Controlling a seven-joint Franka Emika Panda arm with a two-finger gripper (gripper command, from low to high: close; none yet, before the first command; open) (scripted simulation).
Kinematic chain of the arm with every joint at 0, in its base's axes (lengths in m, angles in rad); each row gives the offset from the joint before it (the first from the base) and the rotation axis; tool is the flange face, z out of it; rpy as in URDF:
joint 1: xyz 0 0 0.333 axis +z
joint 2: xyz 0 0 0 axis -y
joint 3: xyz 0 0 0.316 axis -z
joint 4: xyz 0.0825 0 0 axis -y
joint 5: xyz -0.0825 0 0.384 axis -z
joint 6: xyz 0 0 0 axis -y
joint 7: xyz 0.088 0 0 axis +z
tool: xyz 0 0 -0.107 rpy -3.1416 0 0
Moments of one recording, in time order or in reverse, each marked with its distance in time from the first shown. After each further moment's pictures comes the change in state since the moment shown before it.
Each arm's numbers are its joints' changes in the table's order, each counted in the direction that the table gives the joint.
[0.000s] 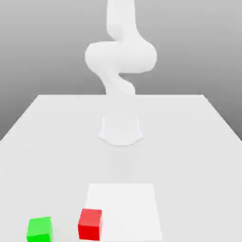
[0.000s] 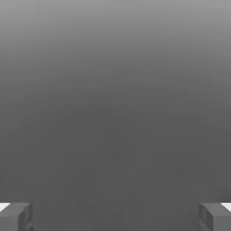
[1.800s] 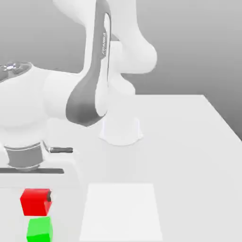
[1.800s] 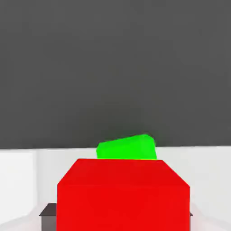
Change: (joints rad) arm -0.224 -1.011 0.134 0.001 -0.084 0.277 0.437
